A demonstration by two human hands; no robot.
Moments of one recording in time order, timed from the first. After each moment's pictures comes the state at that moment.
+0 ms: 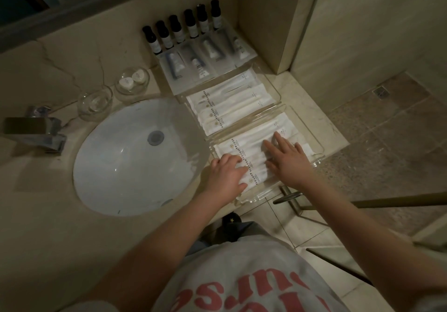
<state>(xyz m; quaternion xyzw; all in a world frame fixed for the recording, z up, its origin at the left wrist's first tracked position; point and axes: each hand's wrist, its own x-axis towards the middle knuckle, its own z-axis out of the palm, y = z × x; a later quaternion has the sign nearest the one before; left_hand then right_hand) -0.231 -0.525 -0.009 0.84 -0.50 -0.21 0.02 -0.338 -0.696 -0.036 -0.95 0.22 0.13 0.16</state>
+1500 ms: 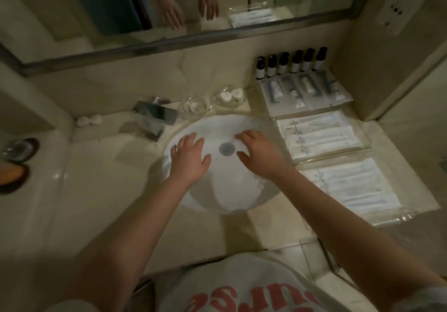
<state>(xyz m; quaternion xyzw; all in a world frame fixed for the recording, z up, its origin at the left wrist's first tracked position) -0.065 -0.305 0.050 0.97 -0.20 -0.09 0.09 -0.132 -0.491 0.055 -0.98 0.02 -0.01 0.20</state>
